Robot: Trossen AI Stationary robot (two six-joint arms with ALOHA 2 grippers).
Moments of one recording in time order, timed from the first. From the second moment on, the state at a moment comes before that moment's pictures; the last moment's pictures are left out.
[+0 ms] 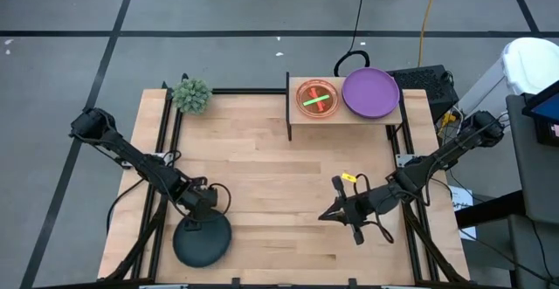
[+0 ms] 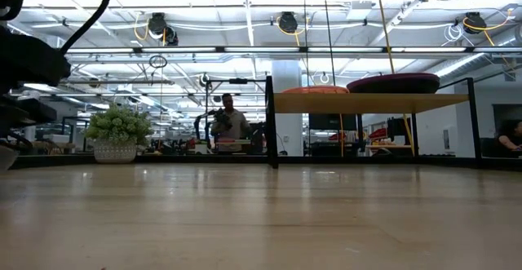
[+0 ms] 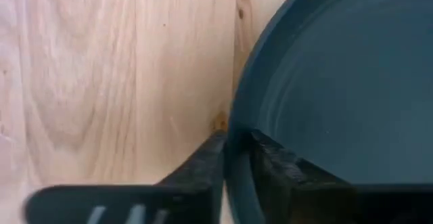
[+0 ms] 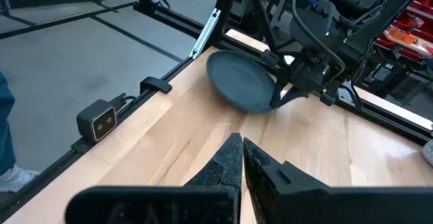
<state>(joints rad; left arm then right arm) -0.58 1.24 0.49 -0.49 0.04 -0.64 0.57 1.19 0.74 0.12 0.26 -0.17</state>
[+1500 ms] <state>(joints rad) -0.21 1.24 0.98 -0.58 -0.11 -0.98 0.45 1.09 0.94 -0.21 0.13 0.15</state>
